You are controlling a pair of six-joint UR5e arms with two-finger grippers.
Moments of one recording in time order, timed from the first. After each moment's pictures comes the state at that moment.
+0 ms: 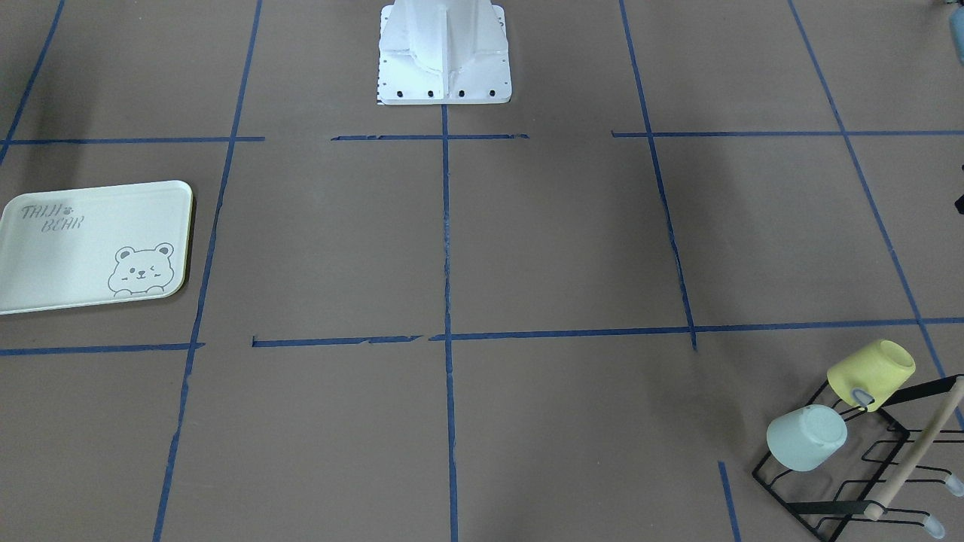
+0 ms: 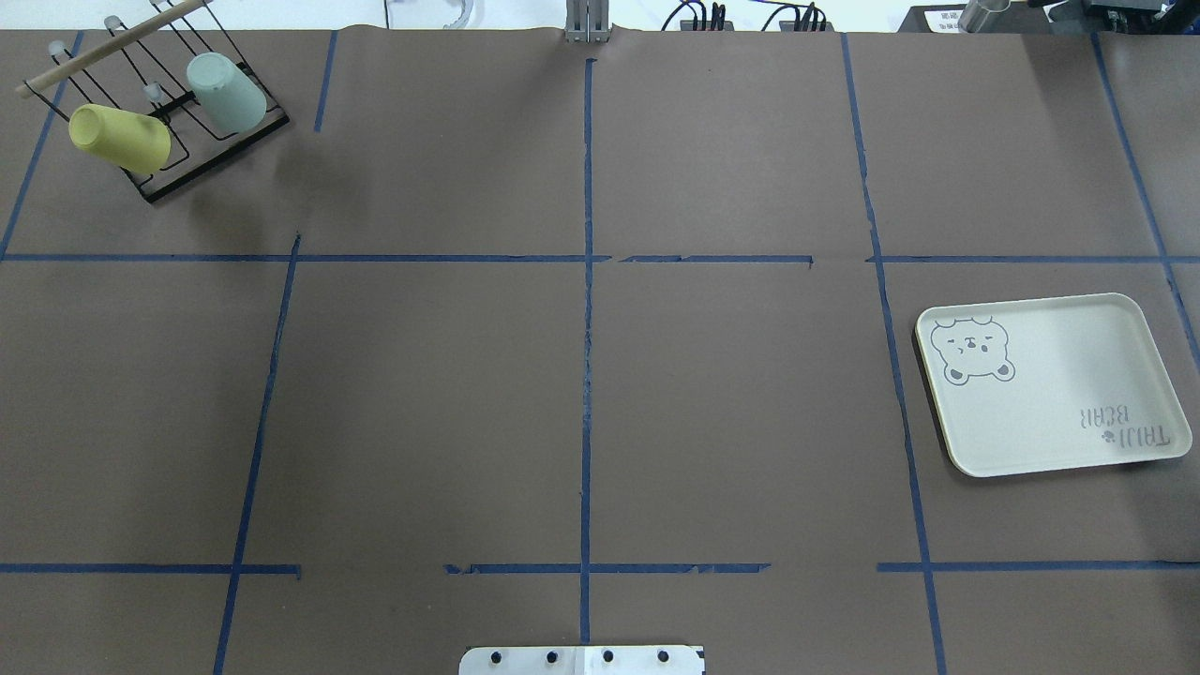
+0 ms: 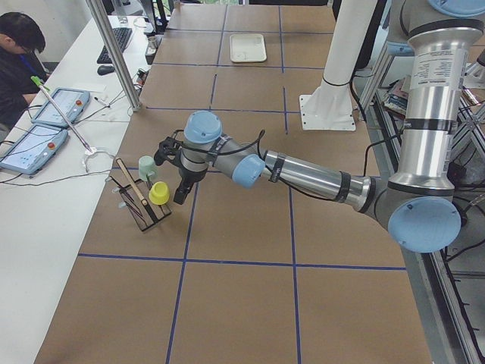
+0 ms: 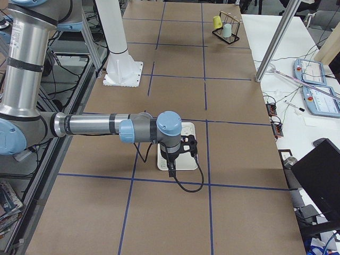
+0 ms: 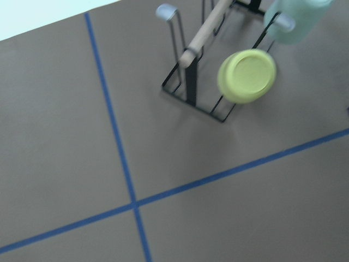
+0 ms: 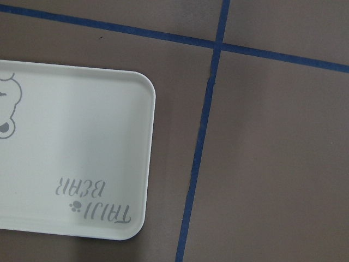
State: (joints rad) left arm -1.41 -1.65 -1.79 -1.90 -2.33 -0.30; right arm 1.52 -1.83 1.88 -1.54 2.32 -0.08
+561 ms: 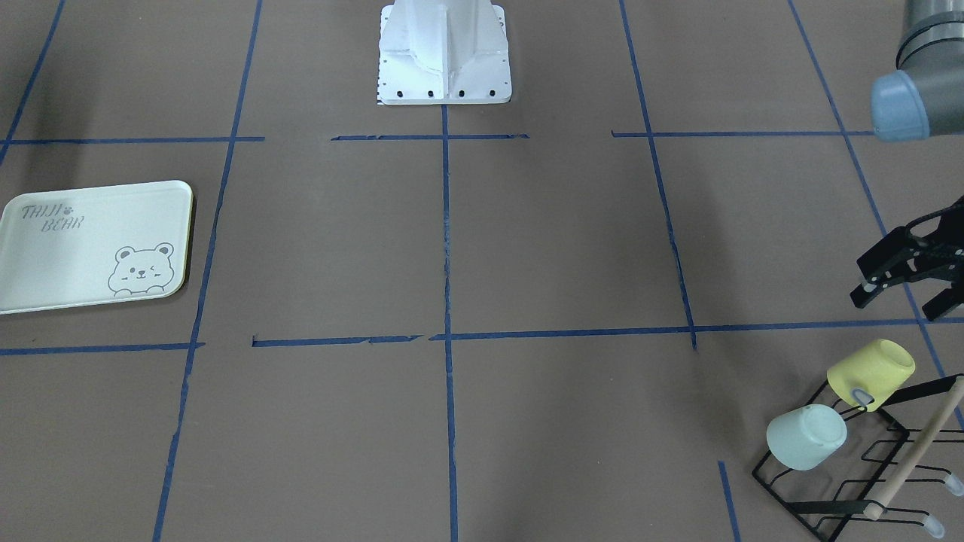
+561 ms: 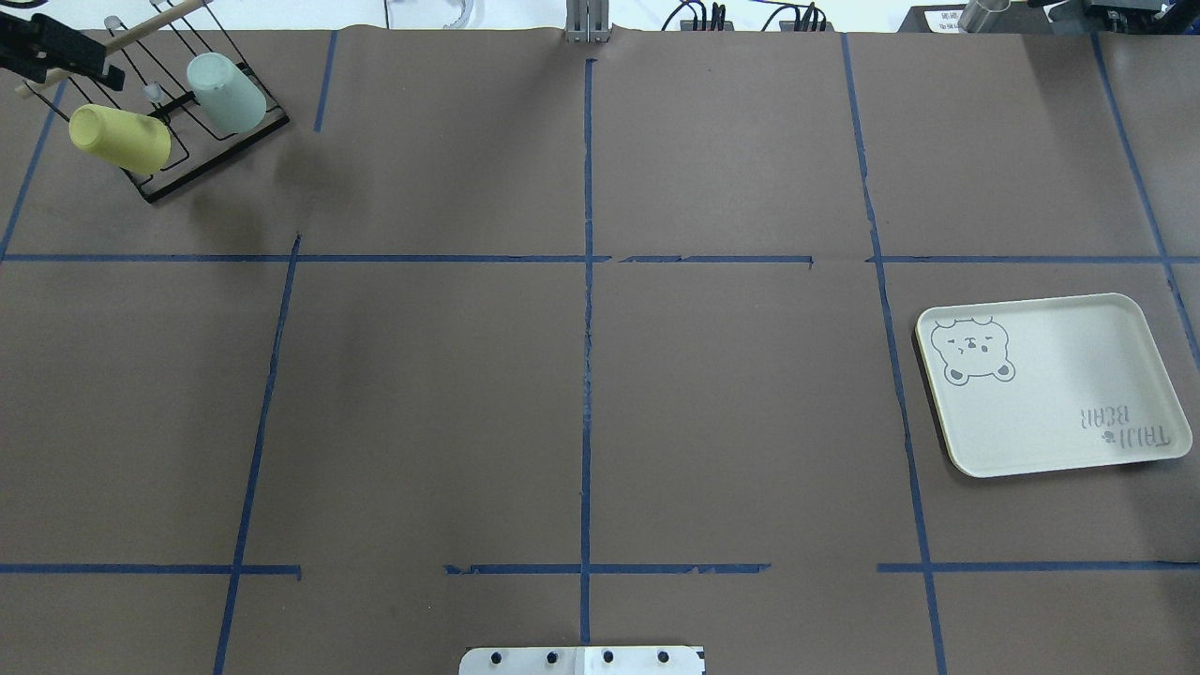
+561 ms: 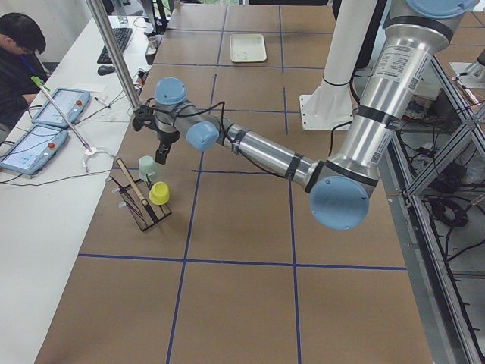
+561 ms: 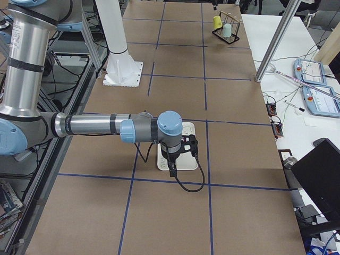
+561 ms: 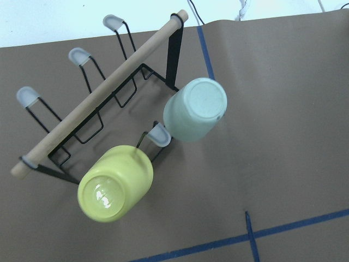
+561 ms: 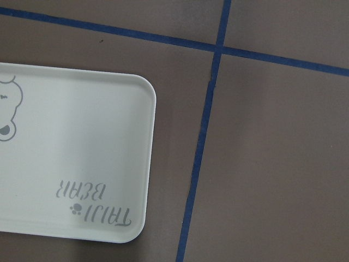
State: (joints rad) left arm -1.27 -1.99 -1.55 -1.91 -2.26 -0.55; right arm 1.52 -1.82 1.88 -1.54 2.32 -0.08
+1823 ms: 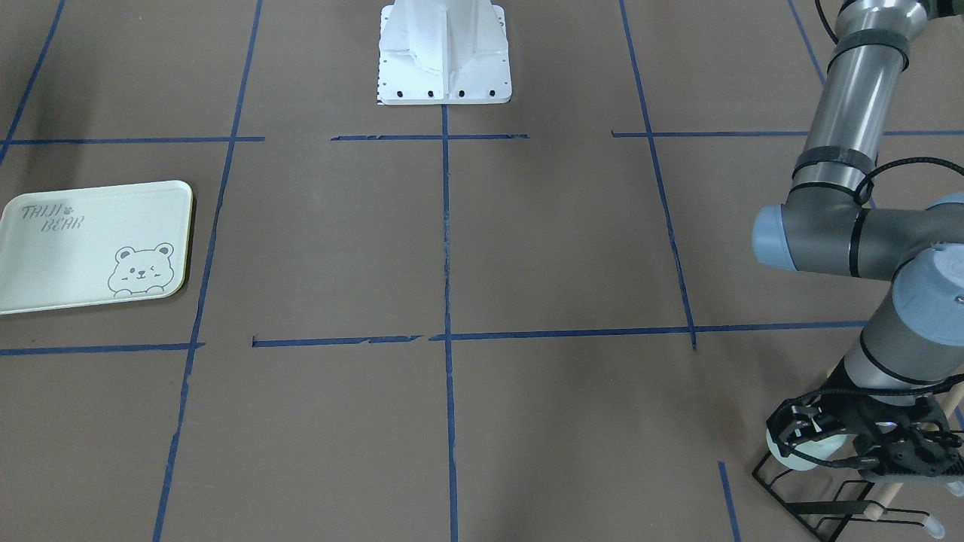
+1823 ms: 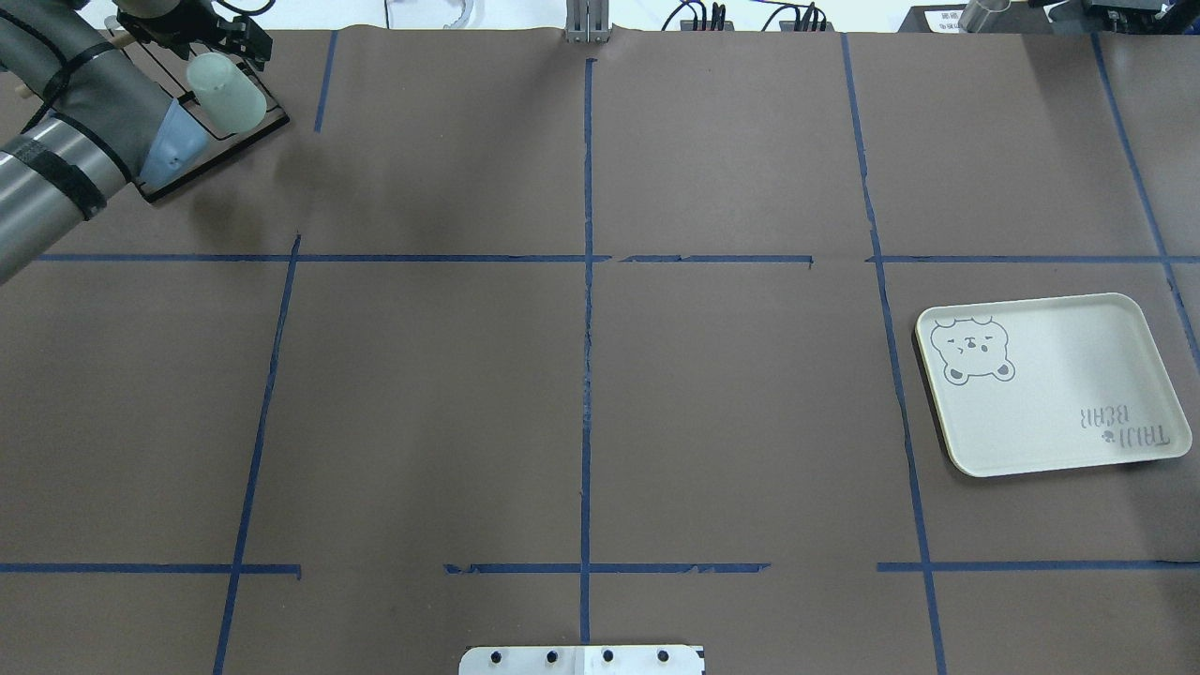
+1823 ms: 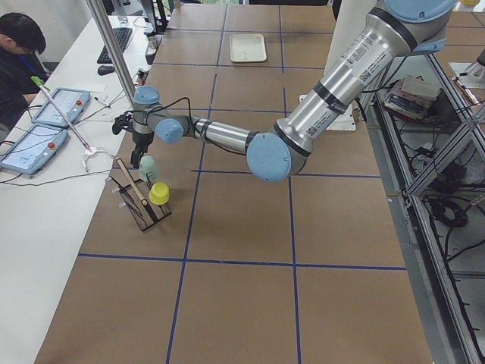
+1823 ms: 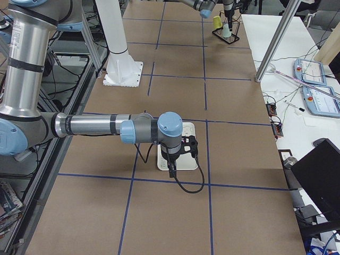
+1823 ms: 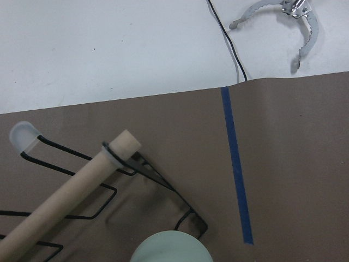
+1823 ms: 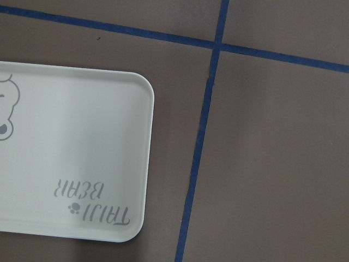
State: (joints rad) left arm -1.12 -2.30 -1.04 -2.04 -1.96 -0.64; right arm 1.52 -1.82 1.87 -1.55 2.32 -0.08
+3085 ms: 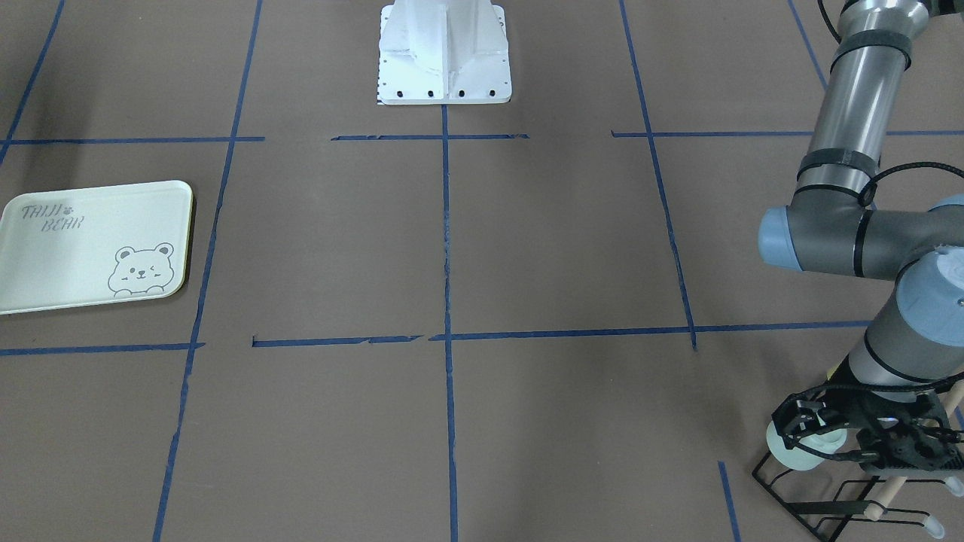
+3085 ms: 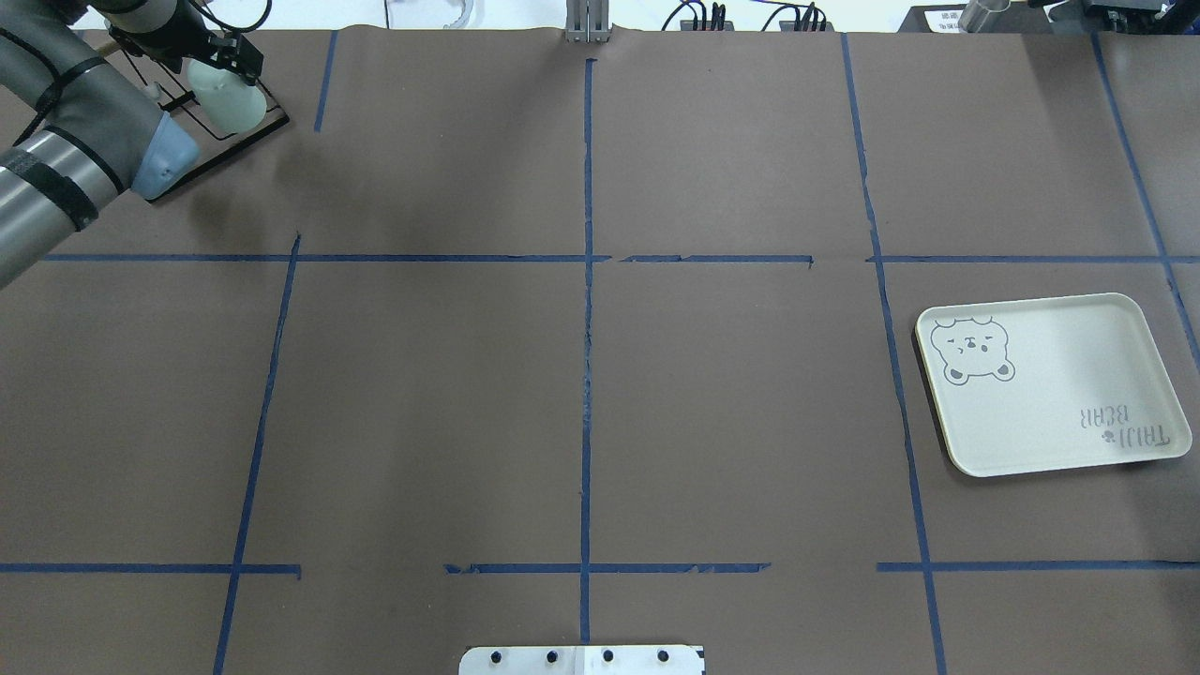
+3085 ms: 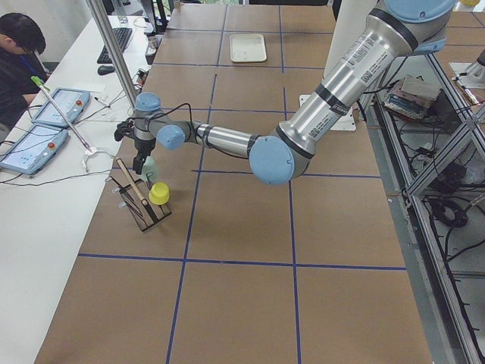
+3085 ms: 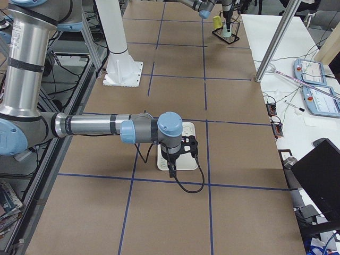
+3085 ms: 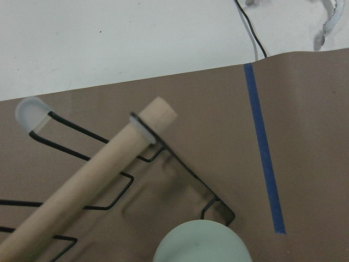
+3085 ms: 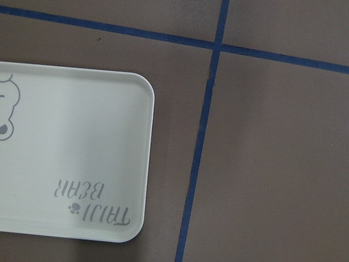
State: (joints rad) left arm -1.11 -2.27 -1.04 -2.04 -1.97 -0.62; right arm 1.52 -1.82 1.87 -1.54 2.32 -0.08
